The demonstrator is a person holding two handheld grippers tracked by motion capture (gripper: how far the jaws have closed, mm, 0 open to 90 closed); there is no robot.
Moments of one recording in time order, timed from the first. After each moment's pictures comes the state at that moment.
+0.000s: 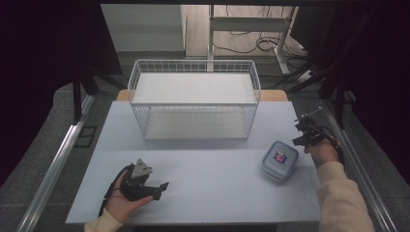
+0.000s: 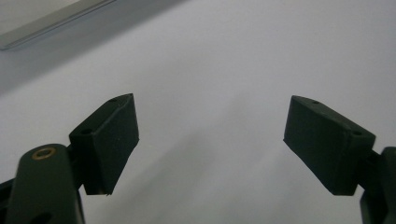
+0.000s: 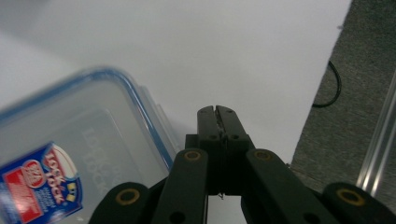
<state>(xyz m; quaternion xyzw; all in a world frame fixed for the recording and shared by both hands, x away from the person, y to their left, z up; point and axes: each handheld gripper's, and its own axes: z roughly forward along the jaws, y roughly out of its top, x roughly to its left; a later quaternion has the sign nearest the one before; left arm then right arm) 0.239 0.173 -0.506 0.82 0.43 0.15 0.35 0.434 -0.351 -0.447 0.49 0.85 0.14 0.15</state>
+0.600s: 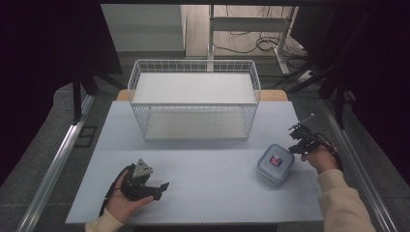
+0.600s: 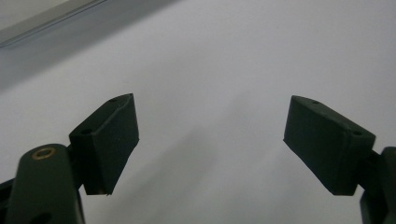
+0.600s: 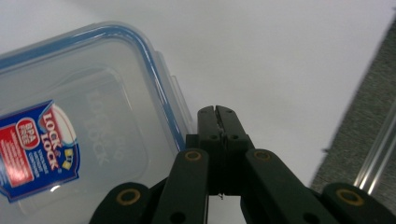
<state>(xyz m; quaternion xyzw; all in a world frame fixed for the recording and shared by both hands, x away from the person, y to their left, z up) 0.240 0.172 -0.508 0.82 0.43 0.15 0.35 0.412 -0.335 -0.454 0.46 0.87 0.12 0.13</state>
